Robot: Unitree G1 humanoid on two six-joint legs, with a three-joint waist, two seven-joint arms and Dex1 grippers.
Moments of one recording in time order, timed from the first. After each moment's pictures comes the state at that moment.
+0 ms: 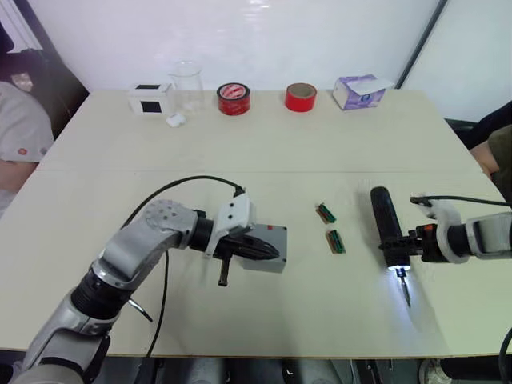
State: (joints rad) left arm -0.54 0.62 -0.33 -0.36 -0.46 0.68 -1.13; right arm -0.52 -1.07 -0.11 0.17 1.08 1.61 0.28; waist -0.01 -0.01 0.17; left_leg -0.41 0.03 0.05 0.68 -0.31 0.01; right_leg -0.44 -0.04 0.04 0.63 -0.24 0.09
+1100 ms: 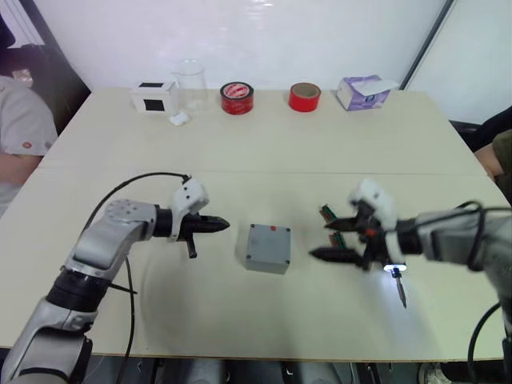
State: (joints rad) left arm -0.46 0.69 -0.19 -0.10 -0.36 0.60 -1.06; right arm -0.35 -0.94 0.02 -0.61 0.93 1.25 0.63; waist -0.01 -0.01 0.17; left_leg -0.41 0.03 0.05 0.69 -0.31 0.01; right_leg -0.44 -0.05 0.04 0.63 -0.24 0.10
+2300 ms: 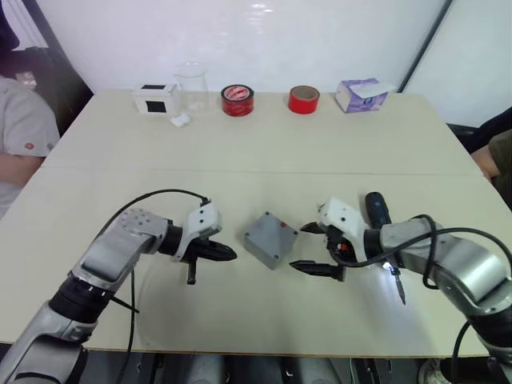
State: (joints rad) left arm -0.44 0.72 -0.29 -0.19 -0.31 0.65 -1.21; right arm -0.40 -0.88 0.25 -0.50 0.55 0.89 0.77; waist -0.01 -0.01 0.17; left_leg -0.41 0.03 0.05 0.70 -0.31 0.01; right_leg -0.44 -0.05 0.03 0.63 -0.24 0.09
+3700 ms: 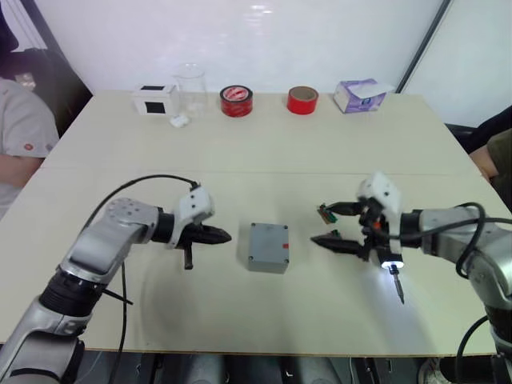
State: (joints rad) left arm -0.51 0.73 -0.17 -0.18 -0.38 0.71 -1.15; right arm -0.34 -0.83 -0.10 -0.39 0.59 0.95 0.82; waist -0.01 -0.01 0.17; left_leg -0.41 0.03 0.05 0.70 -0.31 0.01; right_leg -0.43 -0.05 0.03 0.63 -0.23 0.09
